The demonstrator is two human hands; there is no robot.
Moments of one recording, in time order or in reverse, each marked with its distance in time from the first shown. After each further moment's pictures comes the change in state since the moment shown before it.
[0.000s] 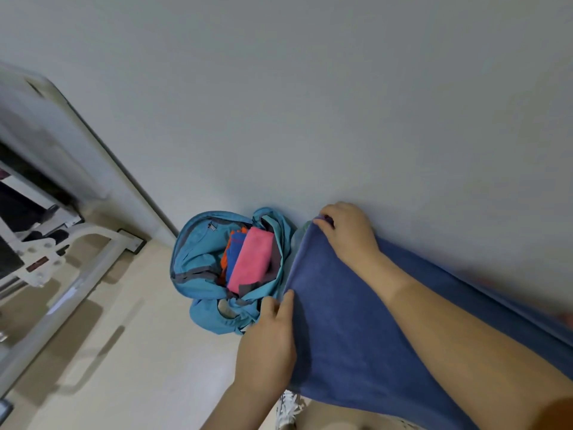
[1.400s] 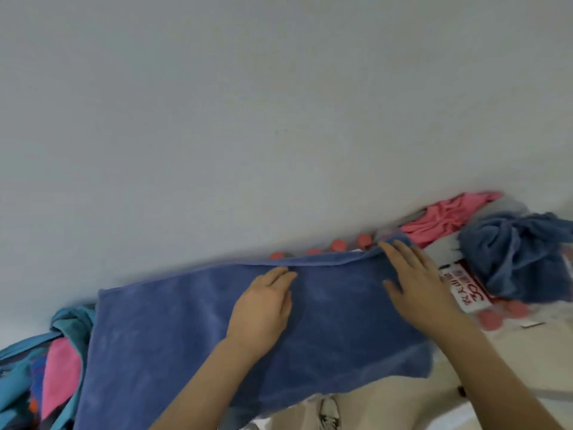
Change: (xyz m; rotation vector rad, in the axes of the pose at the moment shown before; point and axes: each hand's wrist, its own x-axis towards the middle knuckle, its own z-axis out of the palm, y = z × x) left_hand 0.040 0.228 0.055 -0.031 0.168 0.961; right_hand -0.322 0.201 -0.183 -0.173 0.047 0.839
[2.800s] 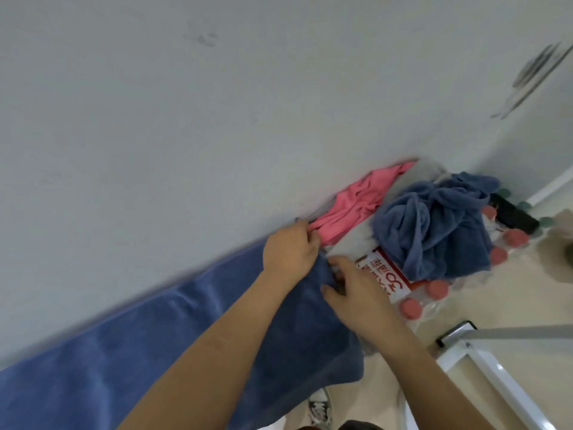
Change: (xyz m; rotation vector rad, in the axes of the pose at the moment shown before) left_hand 0.183 0.175 0.098 -0.029 -0.172 -0.054; right_hand 0.019 0.084 0.015 0.502 0.110 0.071
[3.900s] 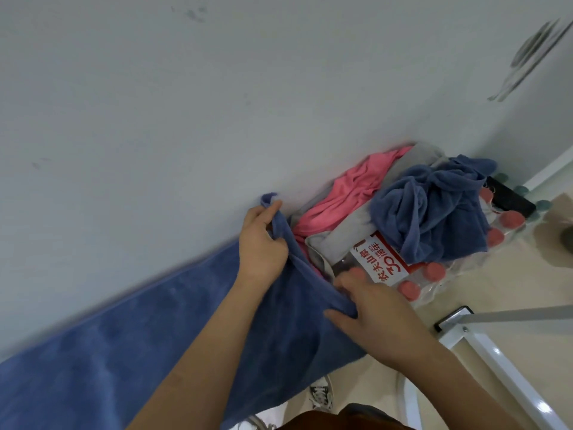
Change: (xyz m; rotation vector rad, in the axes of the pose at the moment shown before) left_hand -0.037 -0.022 -0.025 -0.634 0.202 -0.115; right_hand -0.050 -0.016 -0.033 -0.171 -0.193 -0.133
